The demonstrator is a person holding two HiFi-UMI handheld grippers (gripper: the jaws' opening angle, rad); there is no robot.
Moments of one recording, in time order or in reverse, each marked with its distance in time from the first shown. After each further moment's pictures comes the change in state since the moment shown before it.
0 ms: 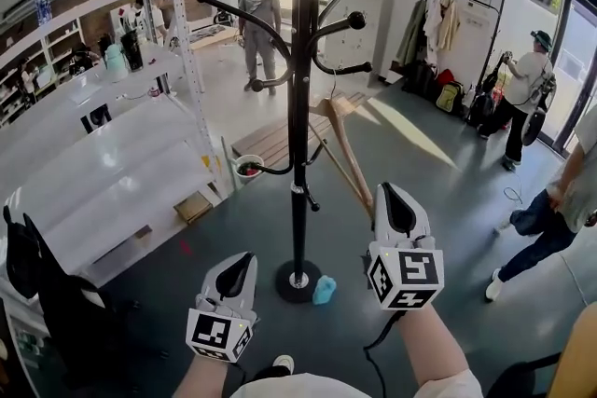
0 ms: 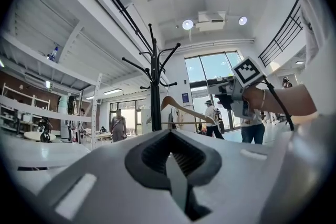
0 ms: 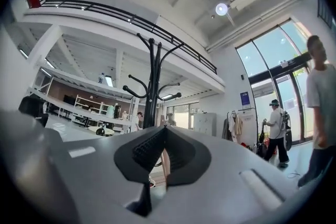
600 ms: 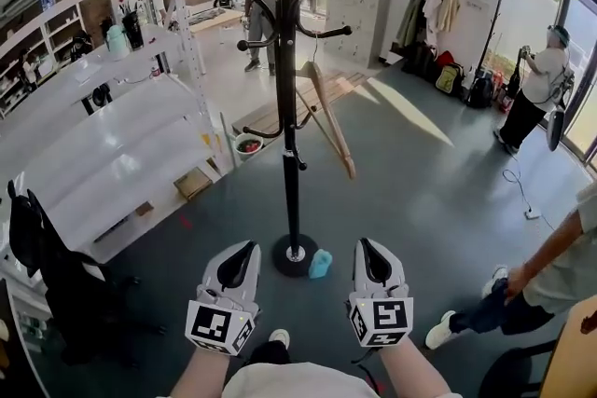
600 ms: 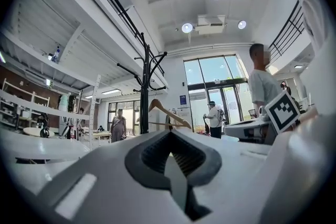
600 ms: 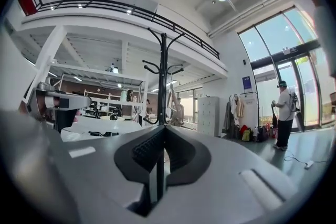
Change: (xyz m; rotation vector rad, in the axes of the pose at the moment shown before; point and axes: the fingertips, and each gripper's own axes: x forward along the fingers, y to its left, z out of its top) left arm -0.051 -0.073 0.010 -0.027 -0.017 -0.010; right arm -0.151 0.027 -0.117 0.027 0.147 0.056
